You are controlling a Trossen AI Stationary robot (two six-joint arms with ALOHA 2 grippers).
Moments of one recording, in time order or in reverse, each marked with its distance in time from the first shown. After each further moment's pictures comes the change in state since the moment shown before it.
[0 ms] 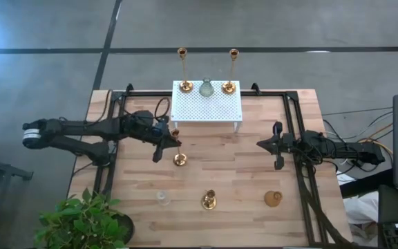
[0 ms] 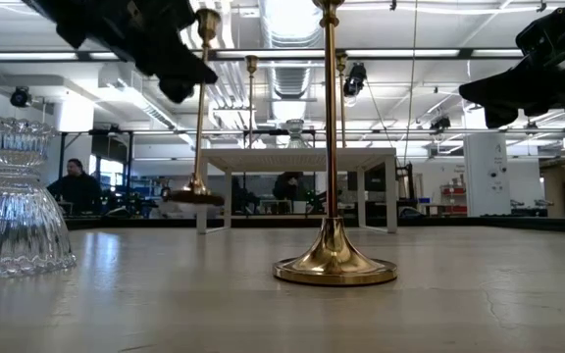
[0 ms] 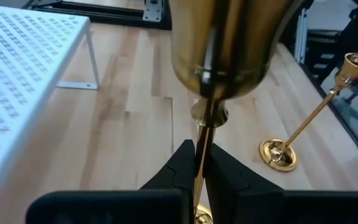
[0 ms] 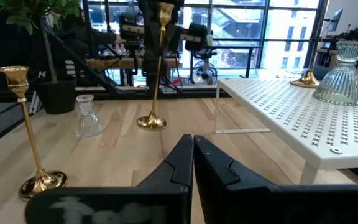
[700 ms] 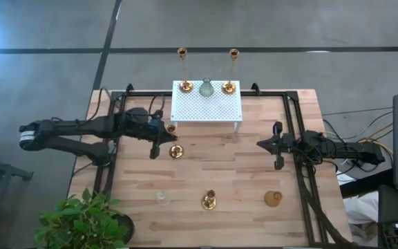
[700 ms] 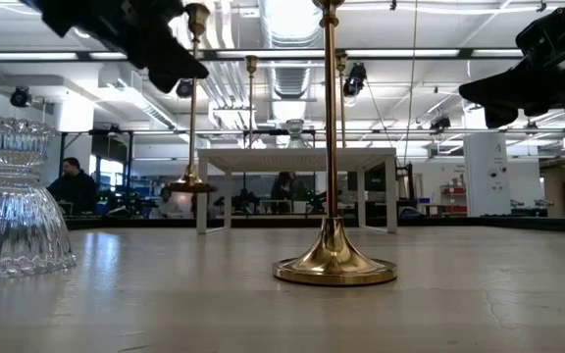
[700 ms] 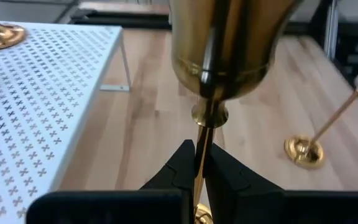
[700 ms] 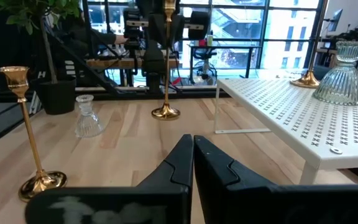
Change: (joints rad) left arm 0.000 -0.078 0.032 -0.113 -0.110 0.051; right arm 0.000 0.000 0.000 0.000 0.000 0.000
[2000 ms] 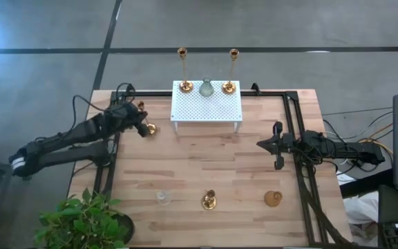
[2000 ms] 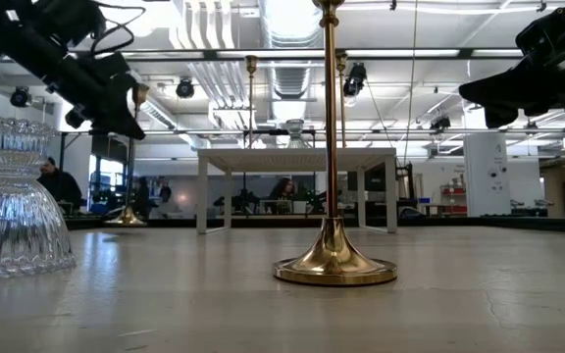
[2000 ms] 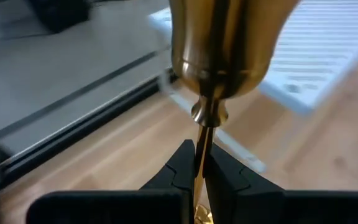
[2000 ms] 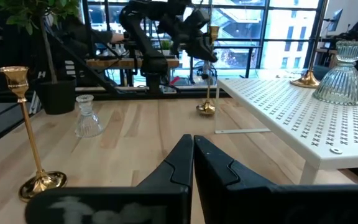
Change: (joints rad) left arm 0.340 -0.377 -0.271 -0.157 -0.446 -0.192; right arm 0.000 0.000 0.000 0.000 0.000 0.001
